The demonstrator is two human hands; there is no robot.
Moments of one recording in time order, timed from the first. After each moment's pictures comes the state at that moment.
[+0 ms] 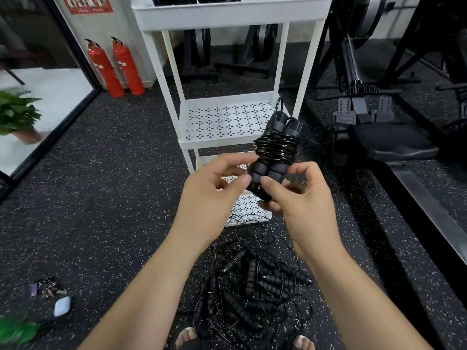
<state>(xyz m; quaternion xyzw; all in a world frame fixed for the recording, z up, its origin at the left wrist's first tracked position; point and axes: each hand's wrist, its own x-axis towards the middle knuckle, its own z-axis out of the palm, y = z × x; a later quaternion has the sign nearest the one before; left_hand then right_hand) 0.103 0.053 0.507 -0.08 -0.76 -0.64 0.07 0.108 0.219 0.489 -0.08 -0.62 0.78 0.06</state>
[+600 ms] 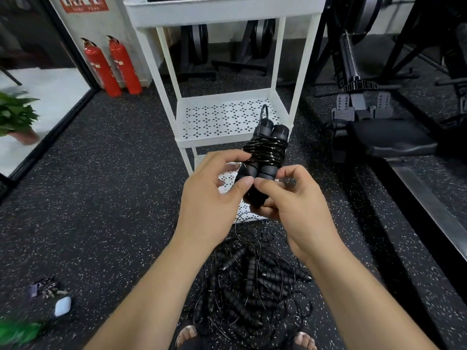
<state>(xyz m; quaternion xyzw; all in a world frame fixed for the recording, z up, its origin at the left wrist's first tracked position) 0.109 0.061 0.508 -0.06 -0.84 -0.52 0.14 0.112 0.216 0.497 -0.10 -0.61 0.79 -0.01</state>
